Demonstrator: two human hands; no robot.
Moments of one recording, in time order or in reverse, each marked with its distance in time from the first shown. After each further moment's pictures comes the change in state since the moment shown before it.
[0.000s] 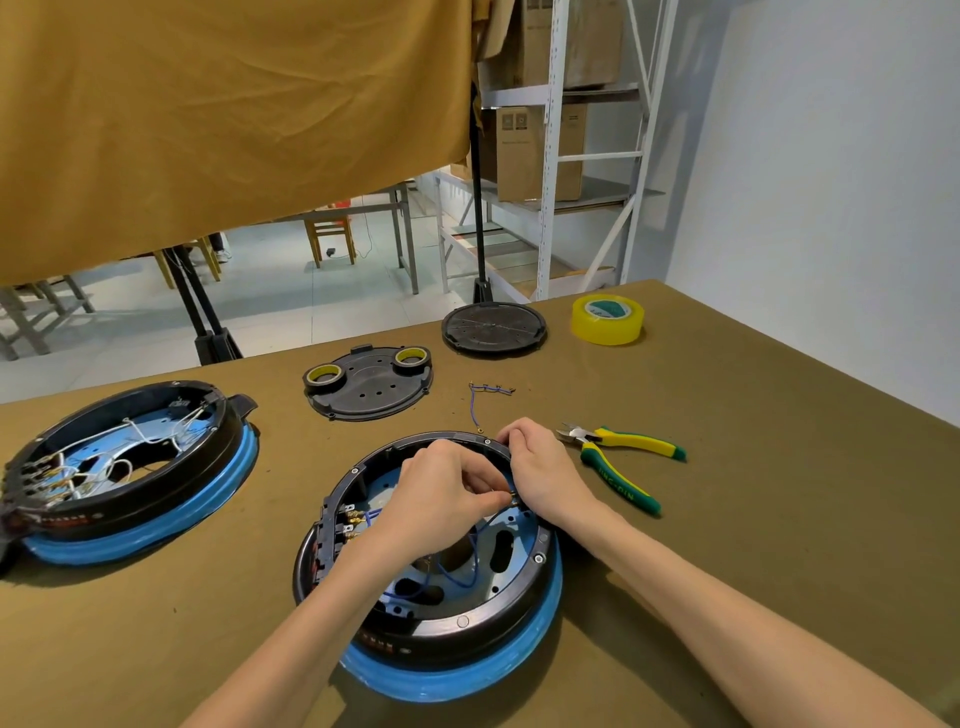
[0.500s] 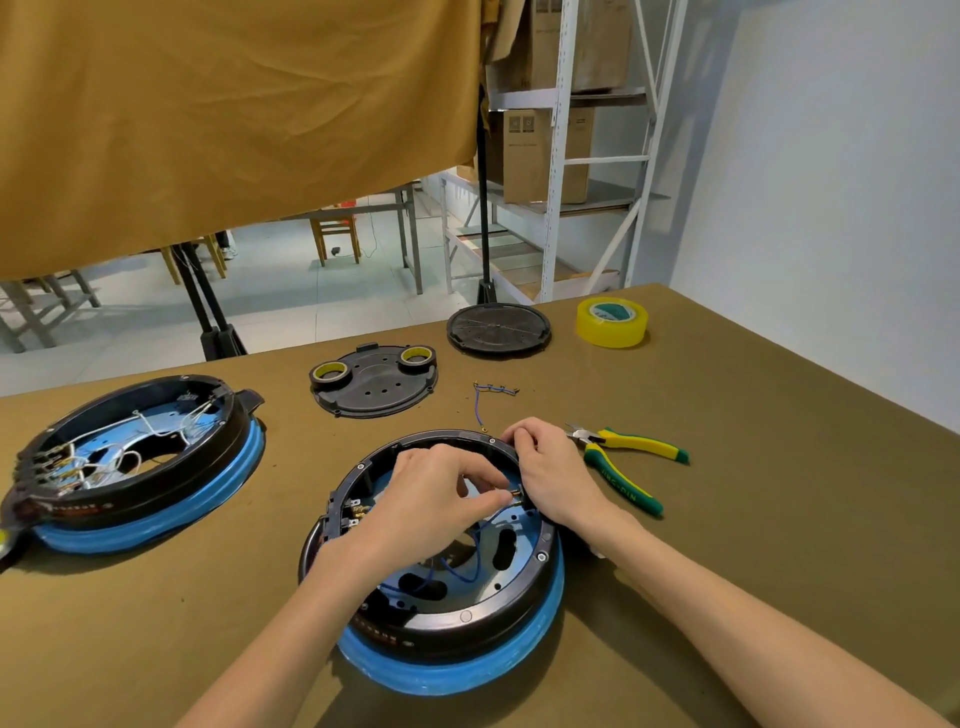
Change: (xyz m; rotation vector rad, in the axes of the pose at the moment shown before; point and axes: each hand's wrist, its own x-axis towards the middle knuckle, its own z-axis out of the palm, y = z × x) left_hand -0.012 -0.006 -0.009 0.080 0.002 0.104; right_hand -0.003 0.003 -0.006 0.012 0.014 -0.069
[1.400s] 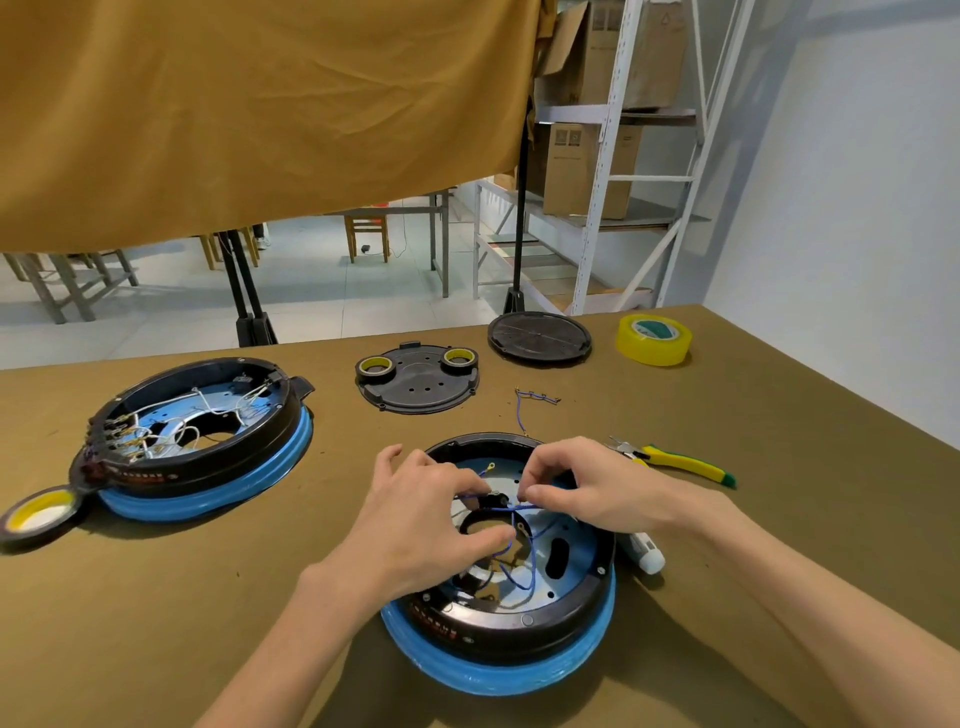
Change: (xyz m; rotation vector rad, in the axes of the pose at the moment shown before) left_hand -0.044 -0.041 -0.027 0.316 0.115 -0.015; right_hand -0.011 -0.048 -0.036 -0.253 -0.620 -0.284
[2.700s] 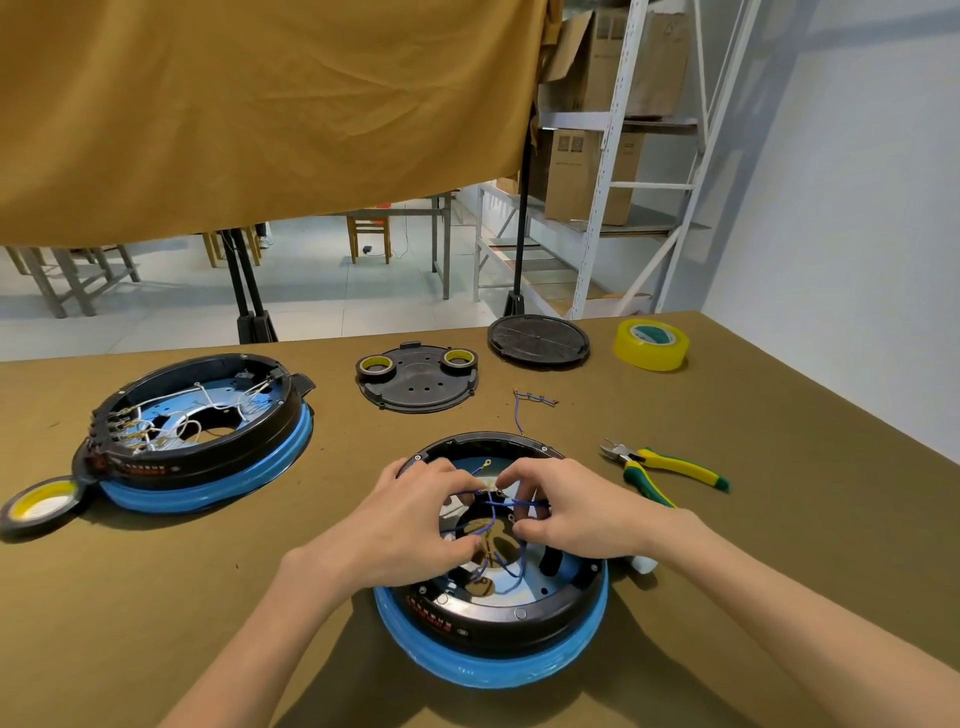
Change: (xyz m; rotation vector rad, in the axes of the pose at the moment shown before) left_hand 0.002 -0.015 0.000 -0.094 -0.183 0.043; right_hand 0.001 -0.005 0.024 -0.155 -0.023 0.031
